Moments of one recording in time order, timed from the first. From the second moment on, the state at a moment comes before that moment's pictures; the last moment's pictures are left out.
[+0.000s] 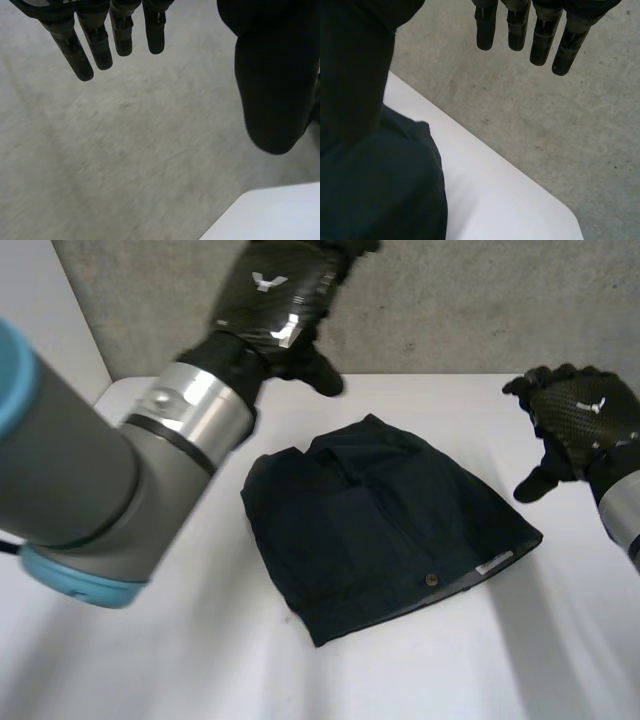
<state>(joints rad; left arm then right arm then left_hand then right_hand) 4.08 -1.78 -1.36 3.47 -1.40 3.22 1.81 -1.63 1.75 -0.08 1.44 2.84 0.25 0.23 0.25 0.24 0.05 0.20 0.23 0.21 0.24 0.07</state>
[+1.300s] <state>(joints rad) 4.46 -2.02 -1.58 3.47 -1.40 3.23 2.46 -0.83 1.43 -0.18 1.92 3.00 0.25 0.23 0.25 0.24 0.05 0.23 0.26 0.26 0.27 0.08</state>
